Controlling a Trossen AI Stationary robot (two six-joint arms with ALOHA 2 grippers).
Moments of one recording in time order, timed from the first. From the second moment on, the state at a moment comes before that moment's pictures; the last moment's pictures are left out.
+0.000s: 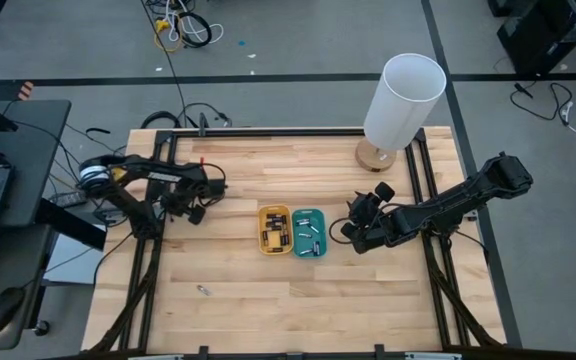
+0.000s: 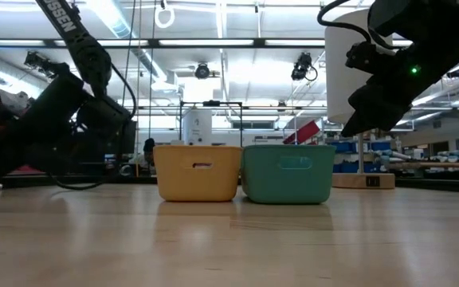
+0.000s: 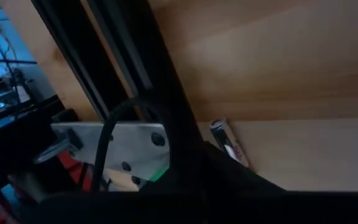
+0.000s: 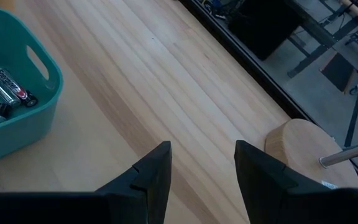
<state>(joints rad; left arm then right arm) 0.44 1.54 0.63 -1.22 -0.22 -0.87 0.31 1.37 0.66 -0.56 0.97 0.73</state>
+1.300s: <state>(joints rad) 0.21 1.53 0.84 -1.24 -0.04 -0.70 0.31 1.37 0.66 -0.58 1.03 0.75</state>
